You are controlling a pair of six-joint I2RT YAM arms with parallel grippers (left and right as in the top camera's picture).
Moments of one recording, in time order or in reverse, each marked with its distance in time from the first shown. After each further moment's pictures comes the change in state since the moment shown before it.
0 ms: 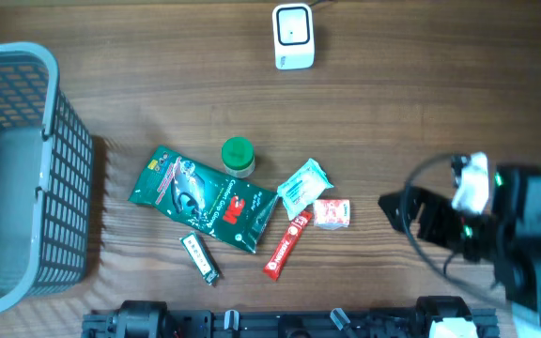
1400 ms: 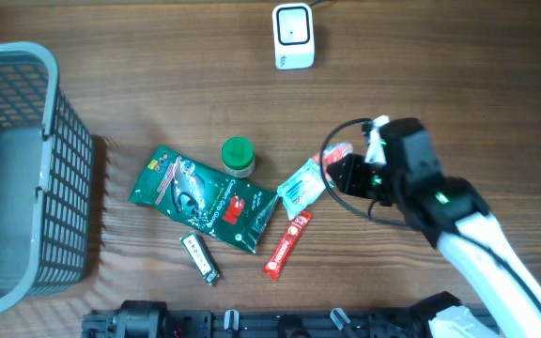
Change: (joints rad) left arm 0.000 0.000 -0.001 0.002 -0.003 0.000; right arm 0.375 0.248 -0.271 0.739 0.146 0.211
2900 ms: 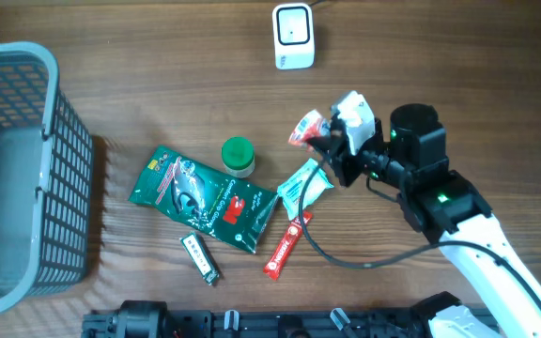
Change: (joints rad) left arm 0.000 -0.023 -0.427 0.339 -0.578 0.000; right arm 0.001 0.050 0.009 0.354 -0.101 -0.750
